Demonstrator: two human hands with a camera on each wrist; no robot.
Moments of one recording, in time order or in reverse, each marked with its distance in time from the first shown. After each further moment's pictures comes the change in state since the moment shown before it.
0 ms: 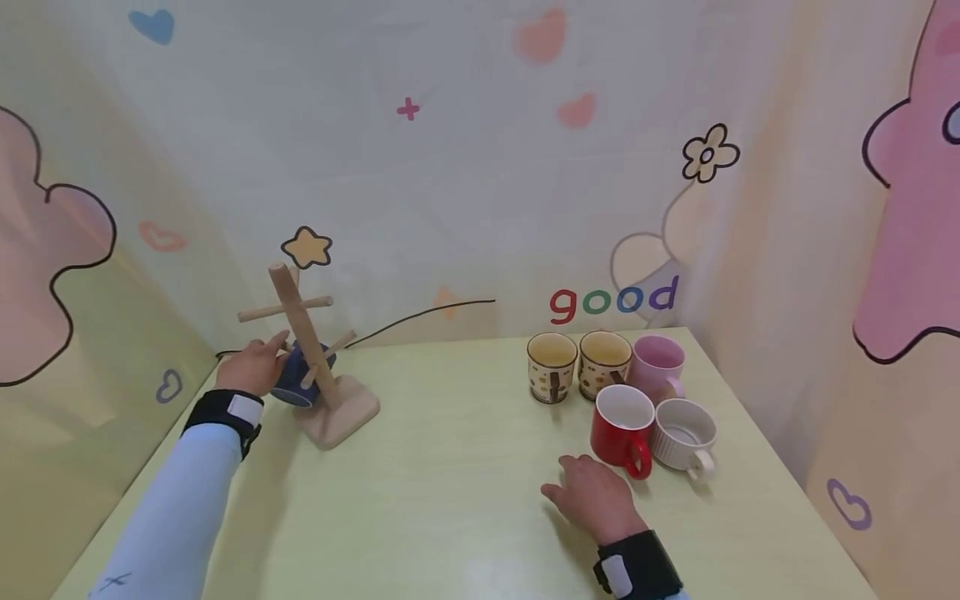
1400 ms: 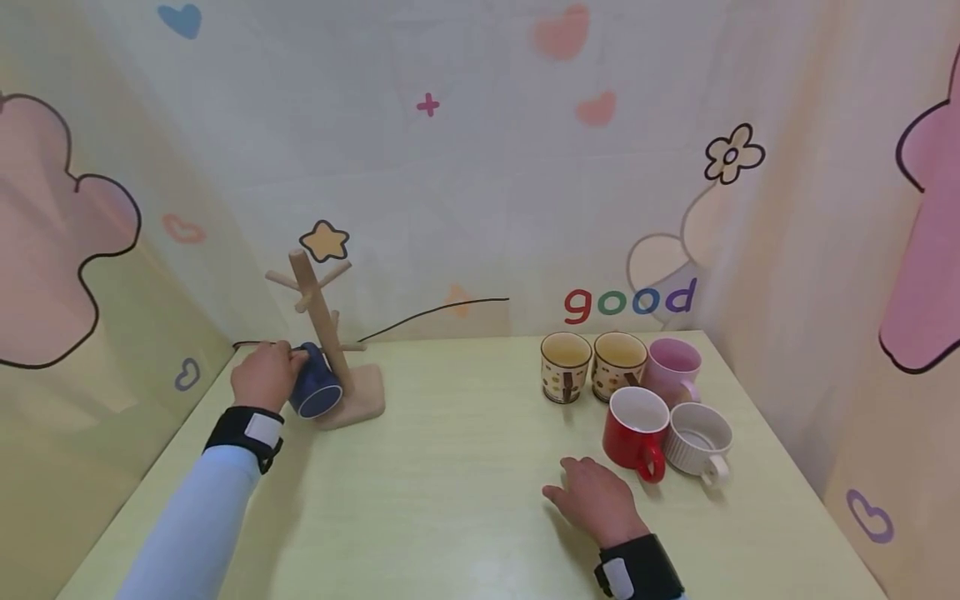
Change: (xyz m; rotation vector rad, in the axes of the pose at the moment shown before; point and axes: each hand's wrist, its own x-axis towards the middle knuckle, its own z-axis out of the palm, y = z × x) left_hand -0.021 0.022 -0.009 -0.078 -0.039 -0.240; right_hand 0.004 -0.009 0.008 -0.043 -0.004 -0.031
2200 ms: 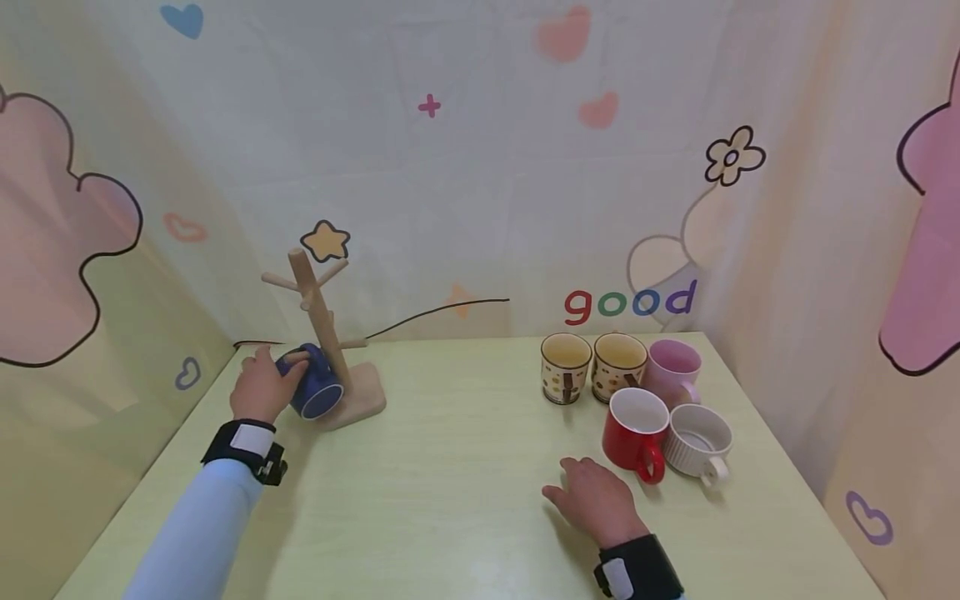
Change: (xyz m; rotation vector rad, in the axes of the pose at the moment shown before) left_hand -0.010 -0.013 0.017 -0.268 -0.020 -0.199; right_hand -0.001 0.001 0.000 0.020 0.009 -0.001
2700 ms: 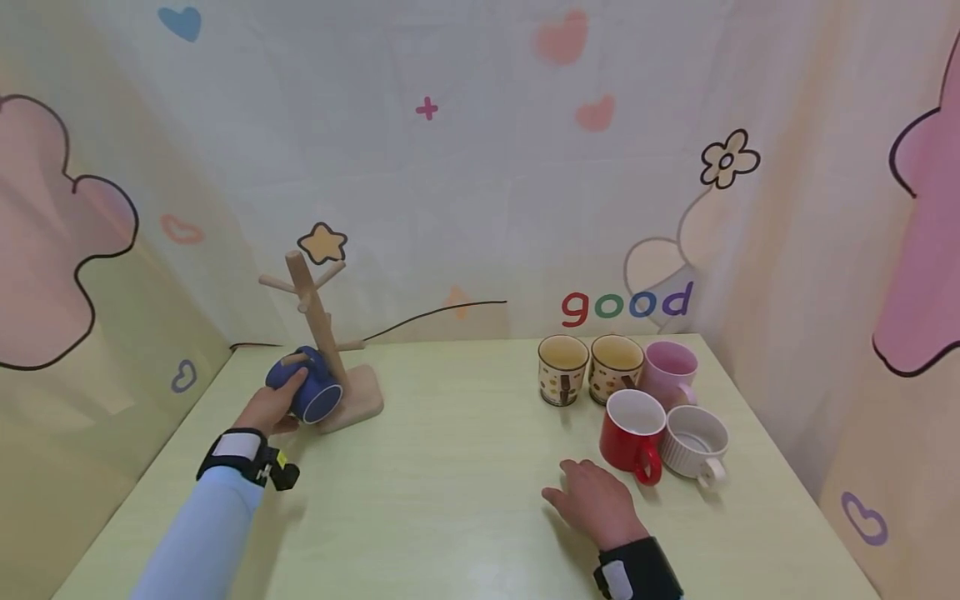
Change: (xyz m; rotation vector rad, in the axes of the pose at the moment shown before) left_hand 0.006 -0.026 0.019 -0.478 -0.461 -0.223; right_hand -0.001 0.001 -0.002 -0.001 0.014 -0.001
